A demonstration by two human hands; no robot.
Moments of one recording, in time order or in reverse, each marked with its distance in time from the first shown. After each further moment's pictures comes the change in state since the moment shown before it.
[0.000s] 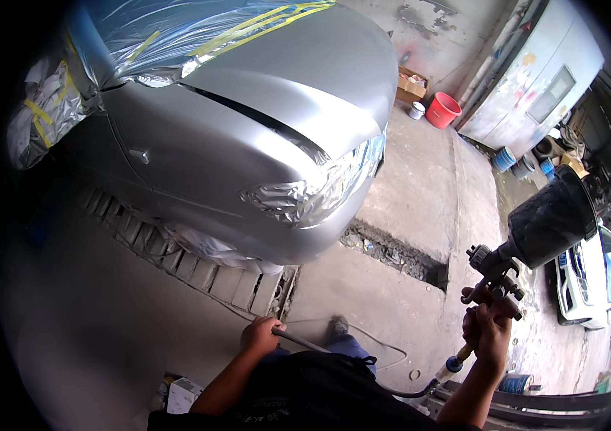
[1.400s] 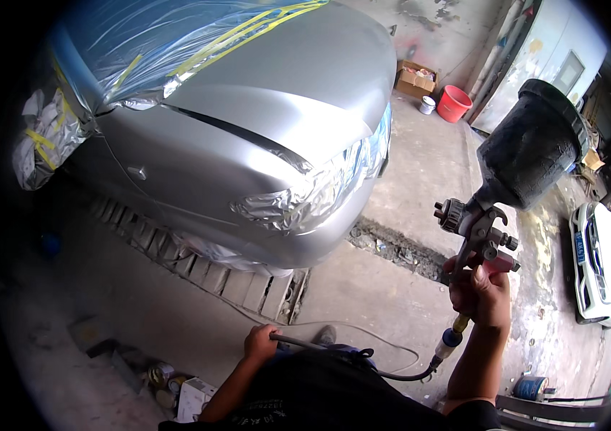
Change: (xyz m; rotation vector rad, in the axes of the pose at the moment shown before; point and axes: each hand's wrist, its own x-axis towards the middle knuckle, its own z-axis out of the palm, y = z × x) left_hand -0.003 -0.001 0.019 0.091 0.029 -0.174; right_hand 0.081 -0.016 0.019 0.170 -0.217 0.020
